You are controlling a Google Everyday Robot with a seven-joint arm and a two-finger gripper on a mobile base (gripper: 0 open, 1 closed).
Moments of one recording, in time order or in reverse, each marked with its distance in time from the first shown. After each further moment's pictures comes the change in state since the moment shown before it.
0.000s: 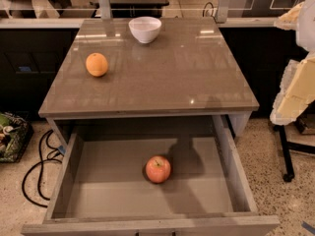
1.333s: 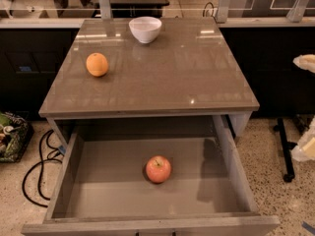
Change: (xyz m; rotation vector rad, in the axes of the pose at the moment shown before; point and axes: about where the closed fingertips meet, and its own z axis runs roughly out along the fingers) arm 0.056 0.035 0.031 -0.047 -0.285 0.082
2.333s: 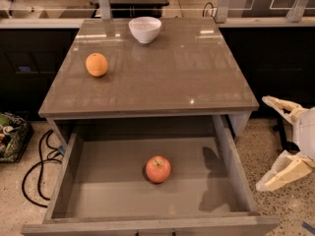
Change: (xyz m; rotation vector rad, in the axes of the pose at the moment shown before) arm 0.028 0.041 0.090 0.017 -0.210 -0.062
